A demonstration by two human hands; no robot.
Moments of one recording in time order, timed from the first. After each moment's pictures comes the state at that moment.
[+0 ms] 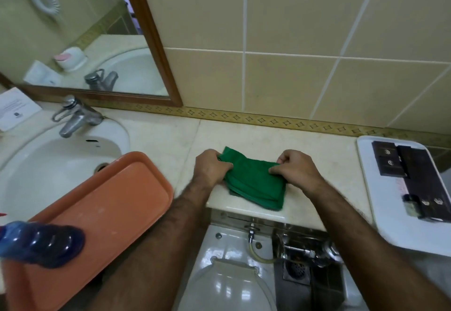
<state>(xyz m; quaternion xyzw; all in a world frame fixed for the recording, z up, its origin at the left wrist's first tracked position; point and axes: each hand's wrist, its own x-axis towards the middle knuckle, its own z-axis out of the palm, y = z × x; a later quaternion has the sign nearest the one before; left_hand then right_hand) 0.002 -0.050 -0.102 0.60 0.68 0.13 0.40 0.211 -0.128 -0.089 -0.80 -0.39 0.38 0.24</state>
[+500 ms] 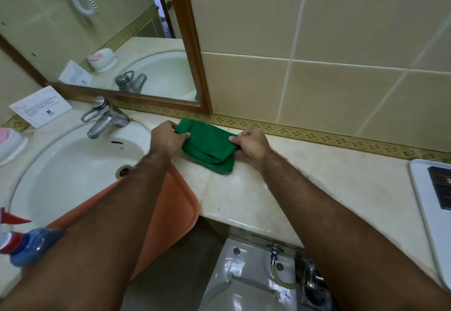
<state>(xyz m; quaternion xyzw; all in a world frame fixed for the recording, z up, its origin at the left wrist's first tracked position) -0.143 0.080 -0.076 0.59 0.75 0.19 0.23 0.072 0.031 -0.102 -0.68 -0.28 0.54 0.42</state>
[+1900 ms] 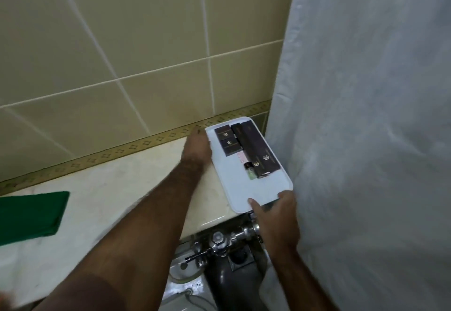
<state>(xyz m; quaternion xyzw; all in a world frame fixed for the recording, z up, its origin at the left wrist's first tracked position) 0.357 -0.113 -0.128 0.91 0.36 0.05 0.18 0.340 -0.377 -0.140 -0.92 -0.03 0.12 0.36</state>
